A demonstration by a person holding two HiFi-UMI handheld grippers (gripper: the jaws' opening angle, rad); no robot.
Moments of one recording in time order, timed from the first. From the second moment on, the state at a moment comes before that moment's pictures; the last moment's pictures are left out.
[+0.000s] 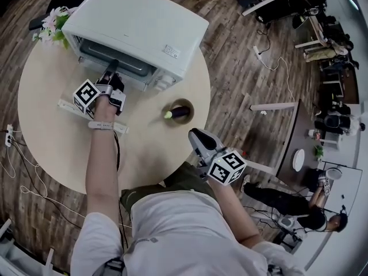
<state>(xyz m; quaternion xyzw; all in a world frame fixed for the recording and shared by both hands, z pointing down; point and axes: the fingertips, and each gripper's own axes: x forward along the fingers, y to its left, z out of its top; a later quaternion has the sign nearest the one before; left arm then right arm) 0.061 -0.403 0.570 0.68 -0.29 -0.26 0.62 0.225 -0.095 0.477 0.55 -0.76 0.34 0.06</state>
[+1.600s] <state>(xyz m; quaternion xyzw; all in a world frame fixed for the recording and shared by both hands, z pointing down) -0.076 -0.254 0.578 0.64 -0.27 -0.33 0.64 0.126 -0.050 0.482 0.49 -0.80 0.34 0.04</state>
